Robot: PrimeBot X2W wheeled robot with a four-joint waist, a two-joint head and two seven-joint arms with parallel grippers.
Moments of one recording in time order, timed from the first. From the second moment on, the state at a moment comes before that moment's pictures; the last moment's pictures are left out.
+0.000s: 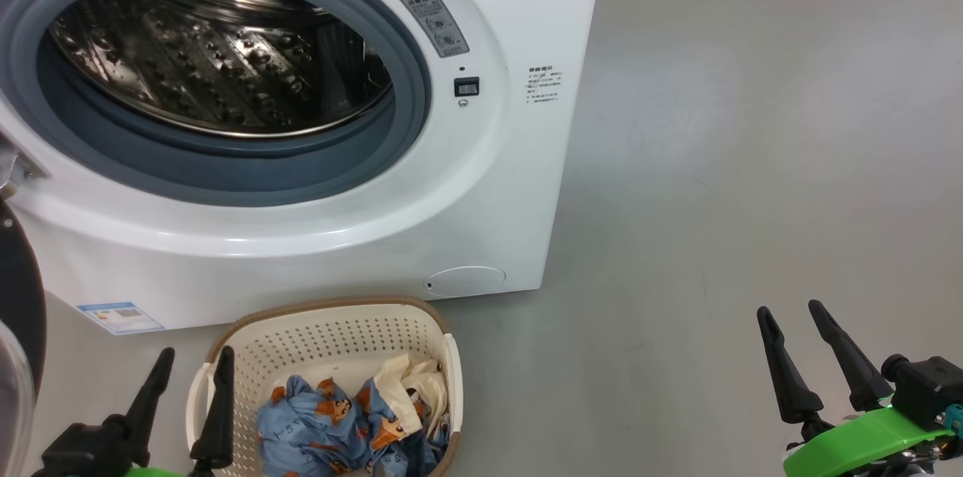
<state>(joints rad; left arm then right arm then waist) 0.00 0.18 -0.03 0.18 -0.34 -0.13 -0.26 -0.04 -0.25 0.05 0.19 0.42 0.13 -0.25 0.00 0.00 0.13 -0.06</state>
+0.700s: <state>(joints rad) -0.01 0.18 -0.04 0.19 -0.33 -0.13 -0.26 -0.05 -0.22 0.05 0.18 0.42 0.13 -0.25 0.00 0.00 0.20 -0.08</state>
